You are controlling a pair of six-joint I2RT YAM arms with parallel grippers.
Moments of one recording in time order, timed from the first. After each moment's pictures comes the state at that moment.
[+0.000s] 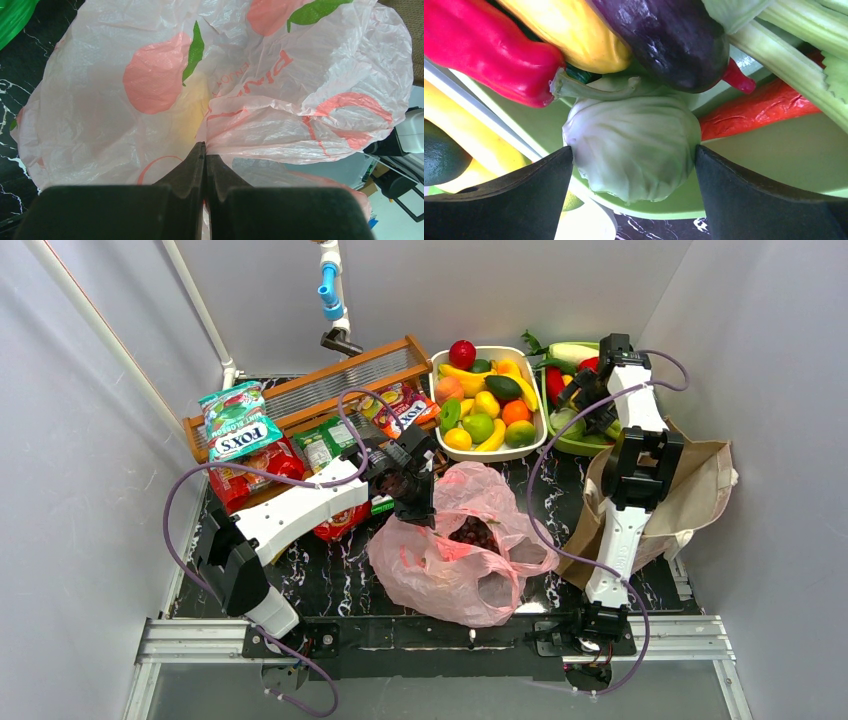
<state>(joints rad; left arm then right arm) -0.85 1.56 1.40 -0.98 0.15 -0.77 -0.10 2.29 2.16 -1.06 -0.04 0.63</state>
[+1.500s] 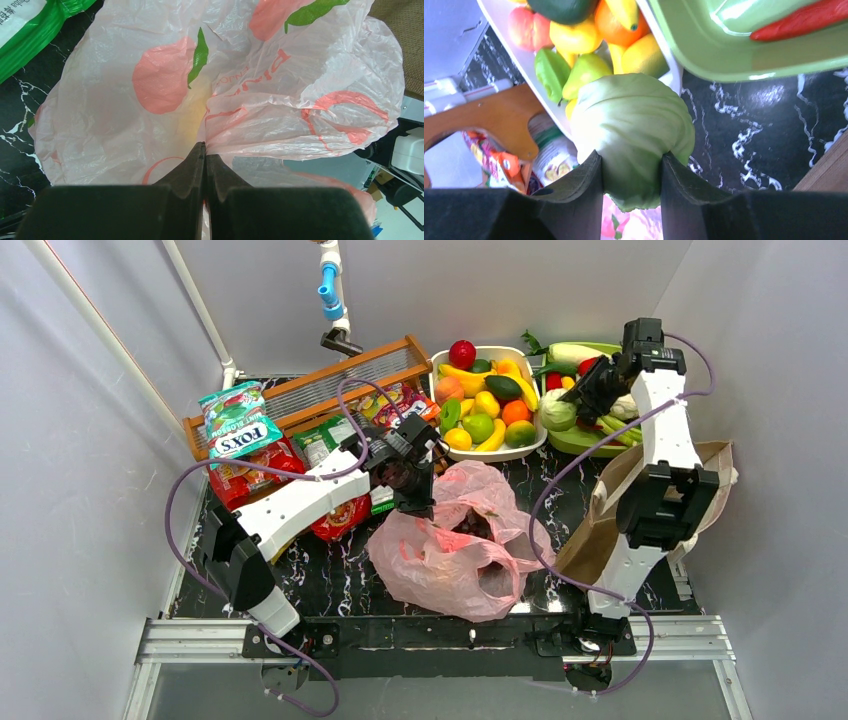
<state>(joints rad) -0.83 1.60 1.50 -1.05 0.12 -0.74 -0.10 1.90 1.95 -1.06 -0.31 0.61</state>
